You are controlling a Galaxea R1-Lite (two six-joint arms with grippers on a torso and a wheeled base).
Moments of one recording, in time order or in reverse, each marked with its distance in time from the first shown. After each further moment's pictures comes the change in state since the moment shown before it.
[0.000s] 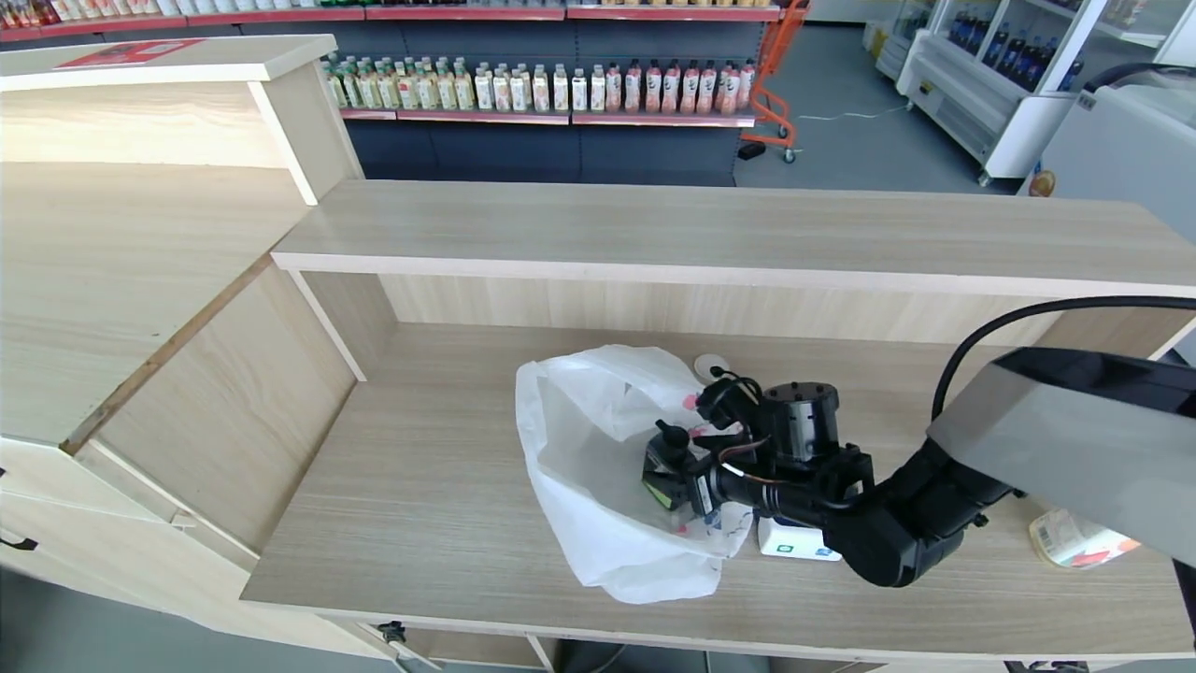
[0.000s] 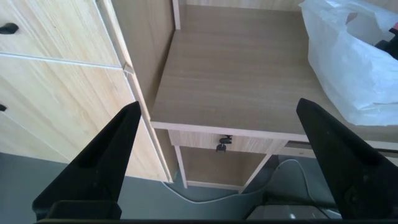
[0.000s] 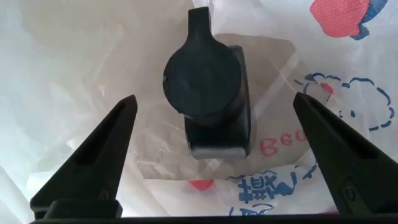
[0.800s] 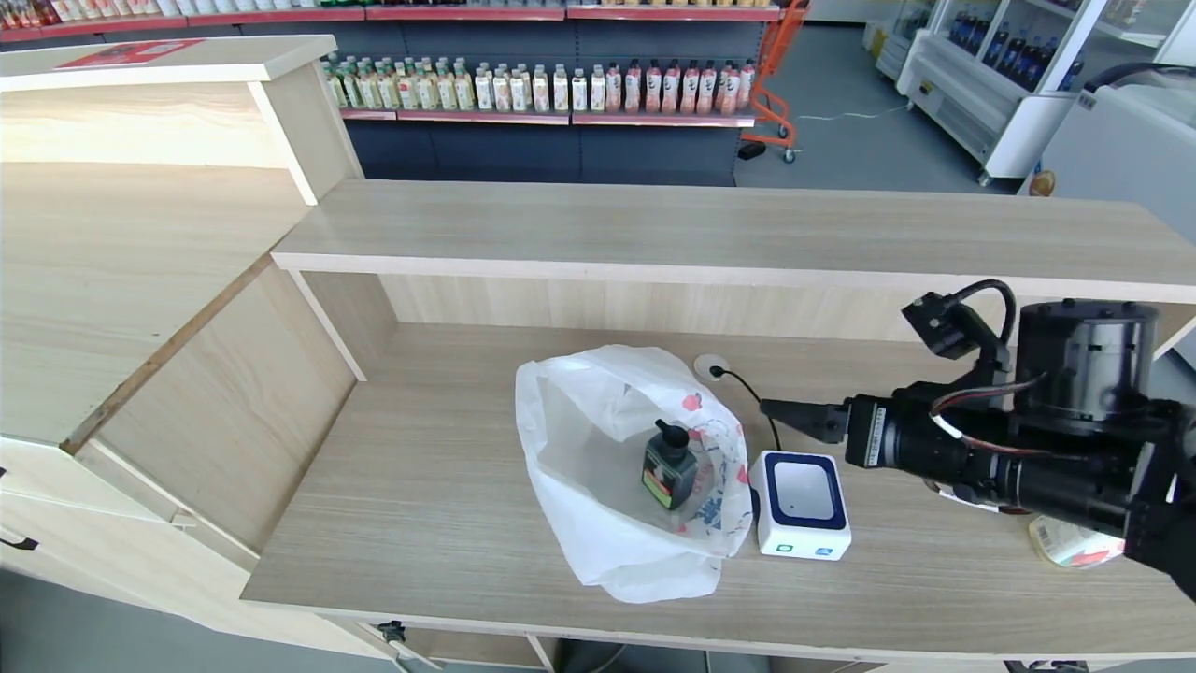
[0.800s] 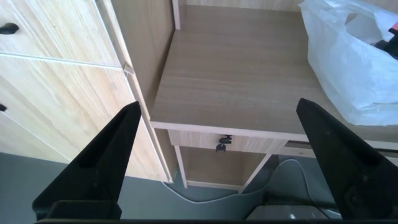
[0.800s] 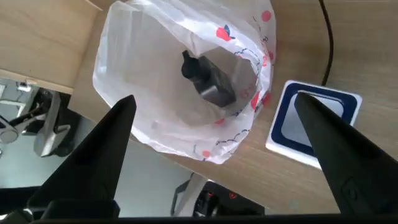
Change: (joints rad) left arm 0.001 0.000 0.000 0.000 0.000 0.000; right arm -0.116 -0.677 0.279 0.314 -0.003 0.384
